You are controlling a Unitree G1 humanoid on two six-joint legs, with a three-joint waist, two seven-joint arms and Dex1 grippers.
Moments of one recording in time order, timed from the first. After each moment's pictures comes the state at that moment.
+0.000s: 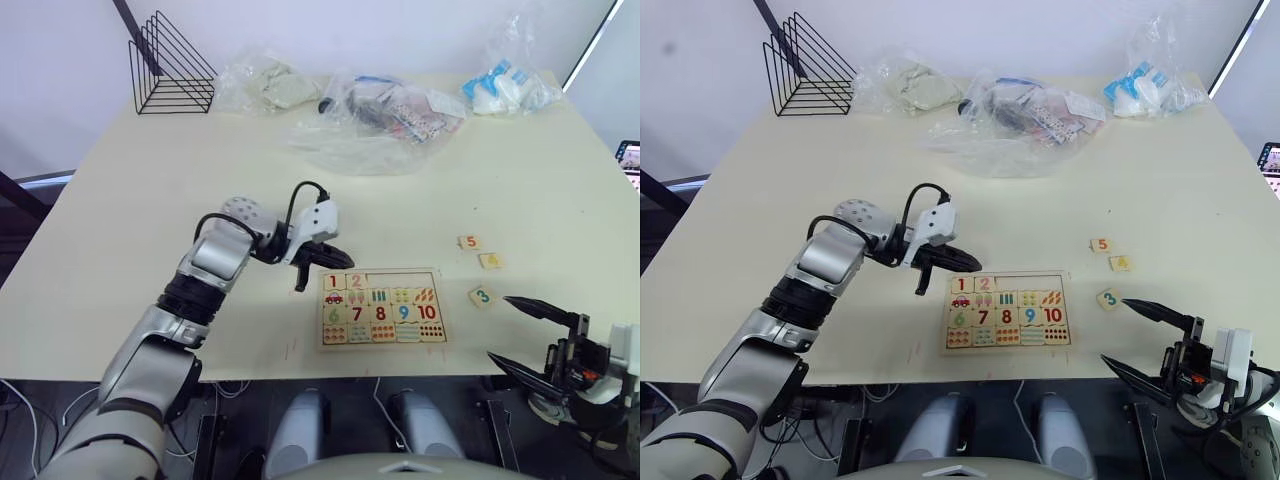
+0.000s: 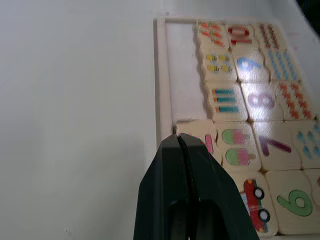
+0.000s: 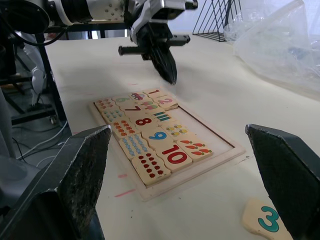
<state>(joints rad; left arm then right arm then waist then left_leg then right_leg) -0.74 0.57 -0.30 0.19 -0.16 0.40 -1.36 0.34 -0.54 -0.33 -0.14 0.67 -0.25 1.36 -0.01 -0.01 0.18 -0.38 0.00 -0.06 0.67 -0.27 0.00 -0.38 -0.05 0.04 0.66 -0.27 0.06</state>
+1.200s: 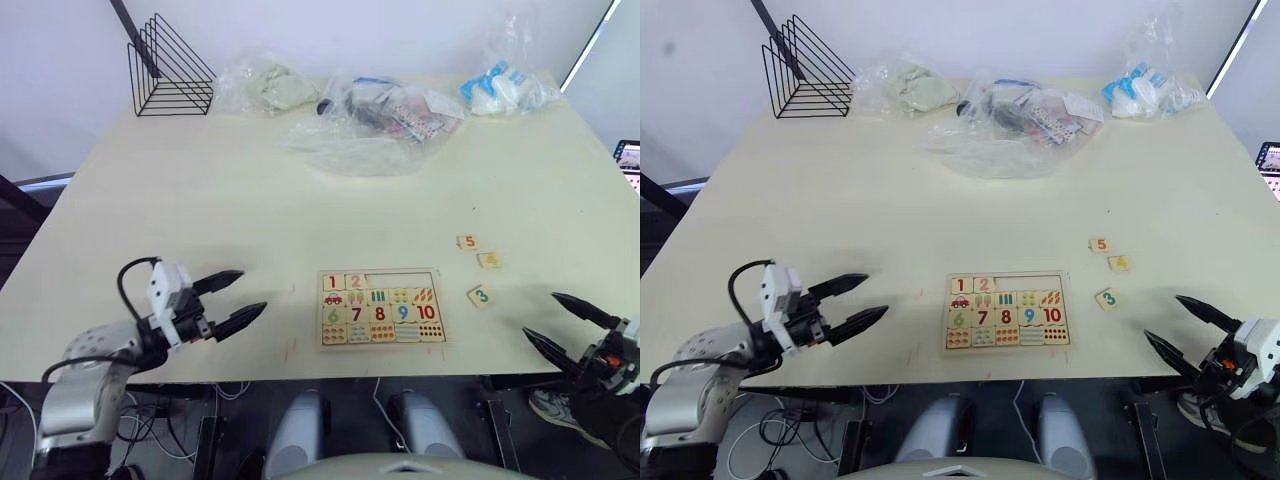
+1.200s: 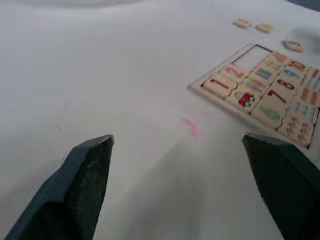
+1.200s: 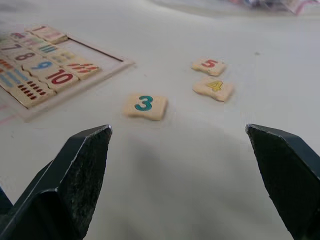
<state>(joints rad) 0.18 0.64 0.35 -0.14 -0.50 0.23 -1.12 0.30 -0.60 -0.45 0.14 0.56 -0.25 1.19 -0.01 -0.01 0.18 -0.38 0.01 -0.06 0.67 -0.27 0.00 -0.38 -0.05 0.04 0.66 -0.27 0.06</state>
